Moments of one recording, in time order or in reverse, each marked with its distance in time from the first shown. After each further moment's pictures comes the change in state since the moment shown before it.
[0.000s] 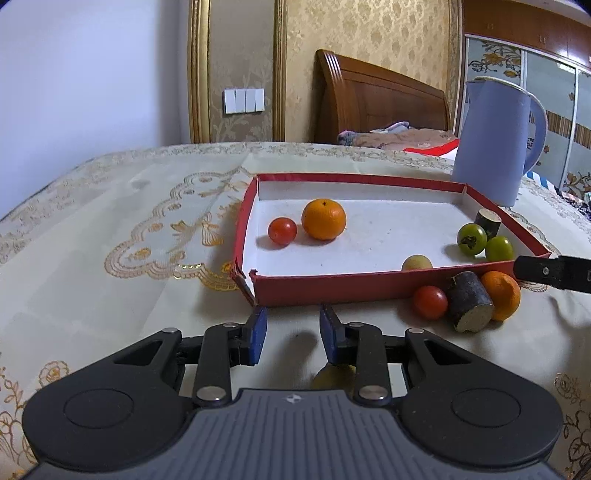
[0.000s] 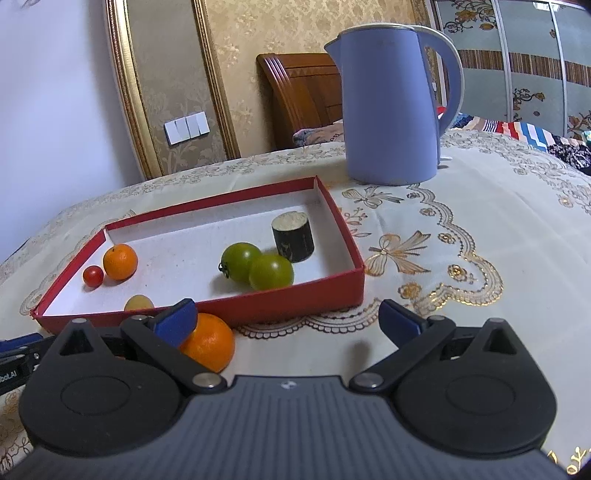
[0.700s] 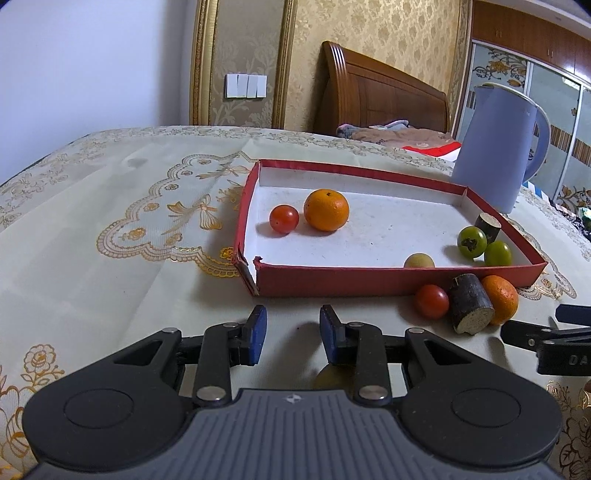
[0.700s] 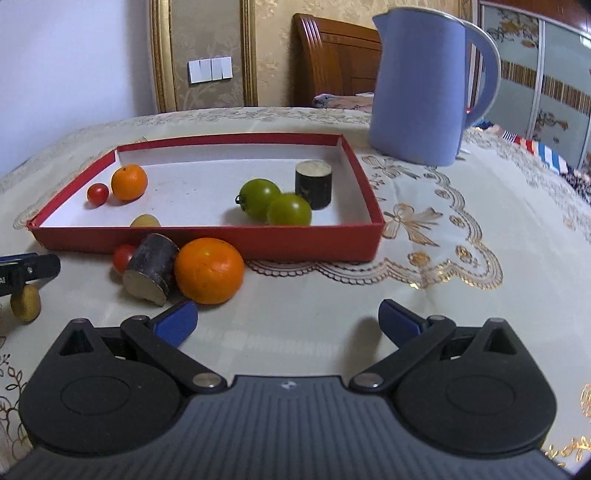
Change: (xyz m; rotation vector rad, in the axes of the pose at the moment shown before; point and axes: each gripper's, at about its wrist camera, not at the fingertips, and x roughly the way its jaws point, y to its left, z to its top) left arm 0.005 0.011 -0.001 -0.058 0.033 -0.040; right arm 0.003 0.027 -0.015 -0.211 0.141 -0.054
